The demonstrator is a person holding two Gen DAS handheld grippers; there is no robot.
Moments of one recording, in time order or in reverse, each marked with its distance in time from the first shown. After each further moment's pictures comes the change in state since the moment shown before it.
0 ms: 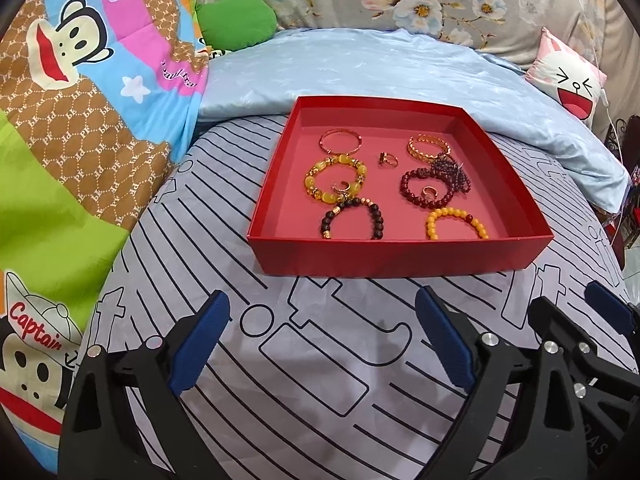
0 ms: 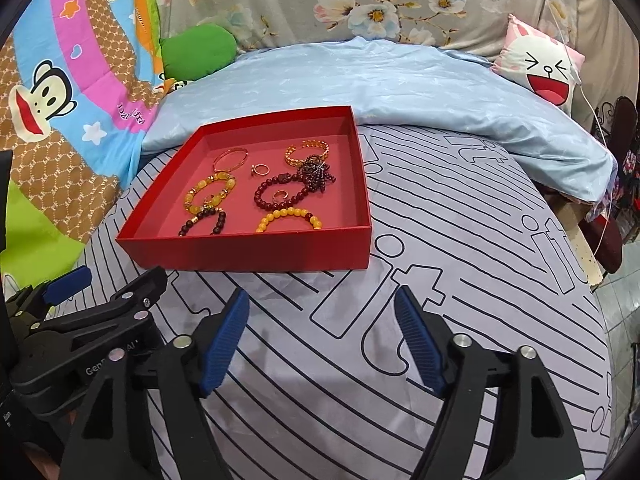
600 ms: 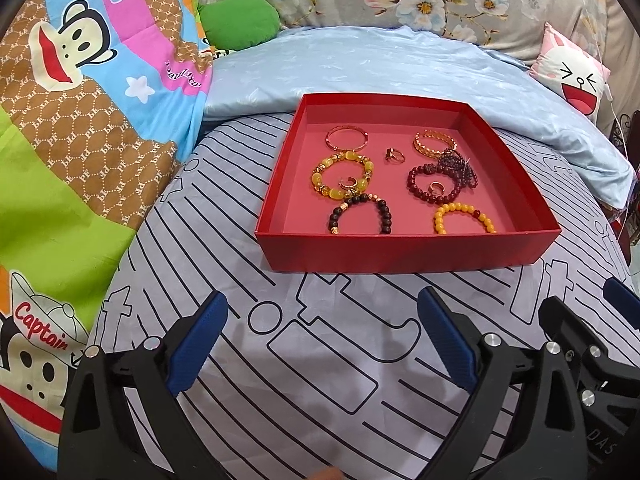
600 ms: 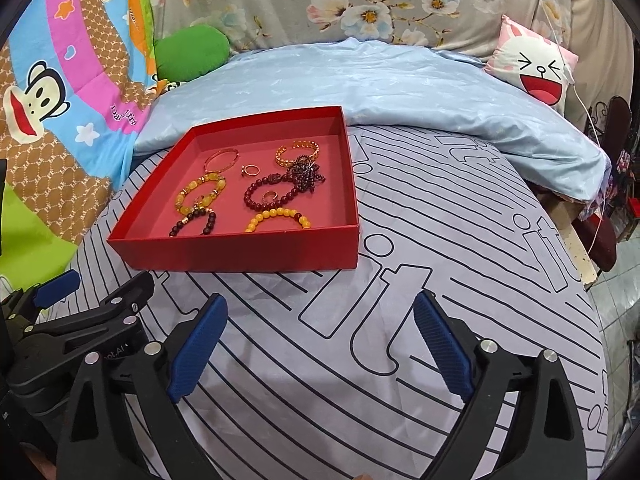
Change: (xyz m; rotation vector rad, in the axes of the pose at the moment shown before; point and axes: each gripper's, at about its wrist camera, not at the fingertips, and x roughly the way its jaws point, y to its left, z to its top) left arm 0.001 0.001 -0.002 0.009 0.007 0.023; right arm 0.000 -0.002 -0.001 -0.008 -0.013 -0.028
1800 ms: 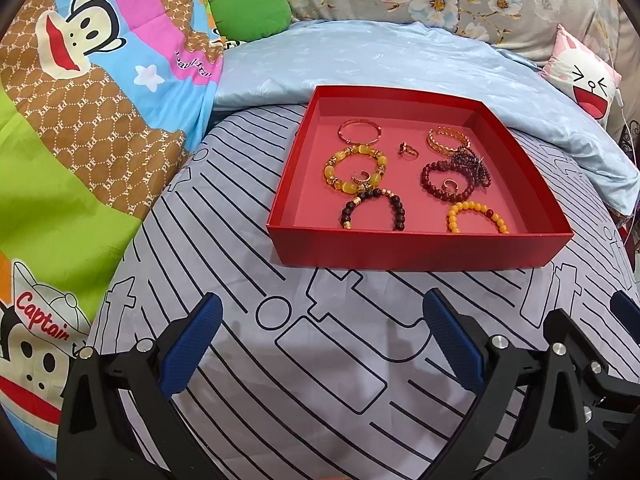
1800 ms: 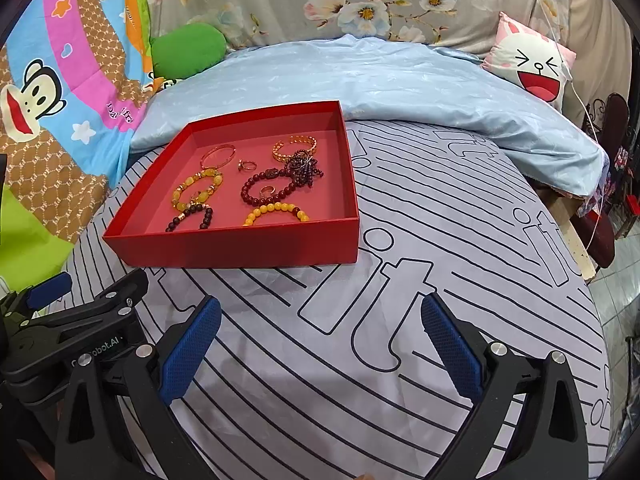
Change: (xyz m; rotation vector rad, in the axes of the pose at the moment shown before) left arm 0.004 0.006 0.000 -0.031 0.022 0.023; right arm 0.004 0.000 -0.003 0.010 0.015 -0.009
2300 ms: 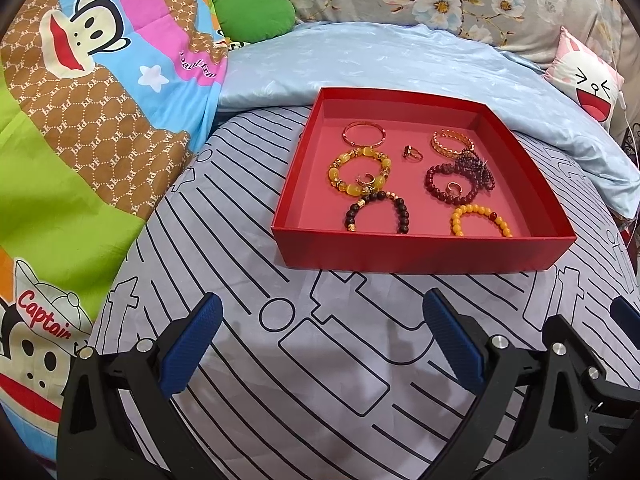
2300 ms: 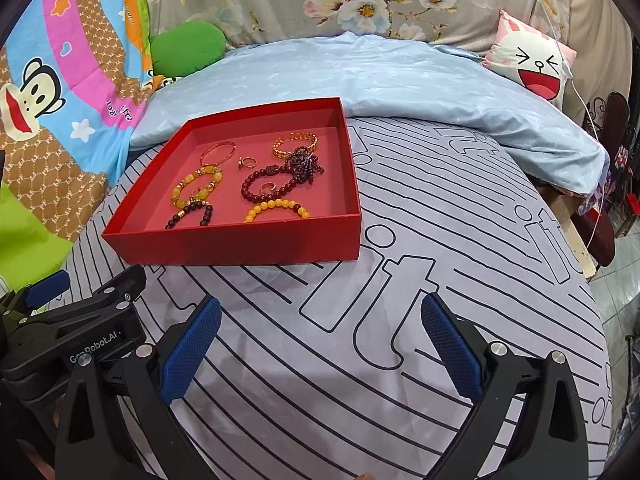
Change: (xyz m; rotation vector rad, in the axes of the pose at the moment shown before) left arm 0.000 0.001 0.000 -0.008 -0.008 0.013; right arm 0.001 0.001 -0.001 0.000 0.003 -0.002
